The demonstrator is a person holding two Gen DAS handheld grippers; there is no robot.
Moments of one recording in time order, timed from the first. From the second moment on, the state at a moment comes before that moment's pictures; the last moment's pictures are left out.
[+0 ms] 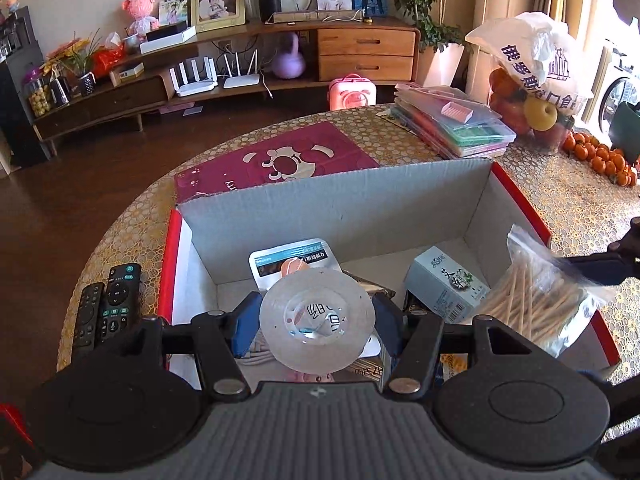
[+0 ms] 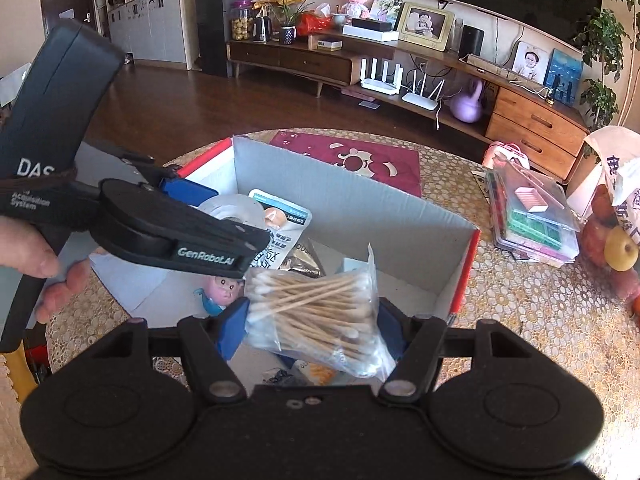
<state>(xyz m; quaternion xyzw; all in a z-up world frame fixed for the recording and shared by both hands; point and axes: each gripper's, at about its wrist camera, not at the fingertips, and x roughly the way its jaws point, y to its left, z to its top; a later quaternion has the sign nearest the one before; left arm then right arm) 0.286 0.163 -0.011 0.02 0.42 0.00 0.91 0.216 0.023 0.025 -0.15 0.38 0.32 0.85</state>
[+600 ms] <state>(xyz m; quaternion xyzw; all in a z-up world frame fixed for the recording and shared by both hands) 0.326 0.171 -0.035 0.00 0.46 0.00 0.89 0.232 0.049 -0.013 -0.15 0.47 0.32 0.81</state>
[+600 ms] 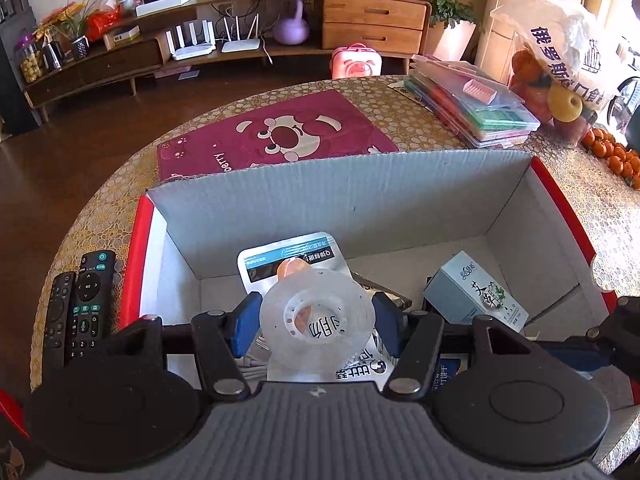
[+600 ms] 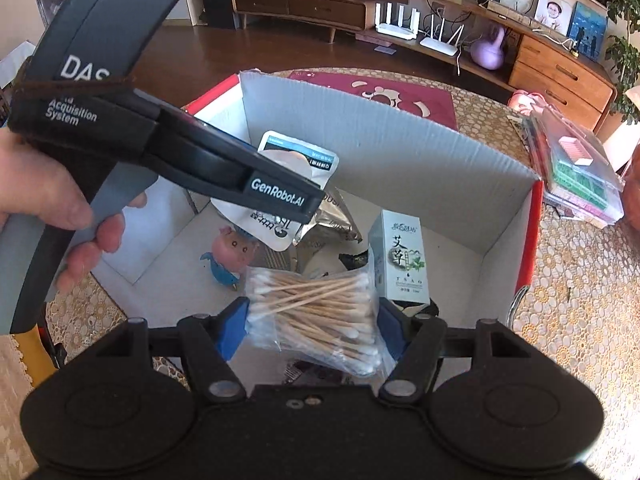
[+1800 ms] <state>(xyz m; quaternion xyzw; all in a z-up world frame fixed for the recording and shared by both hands) 0.318 0.166 -0.028 -0.04 0.48 -0.01 0.88 0.224 0.018 0.011 -0.09 0.47 0.33 0.82</state>
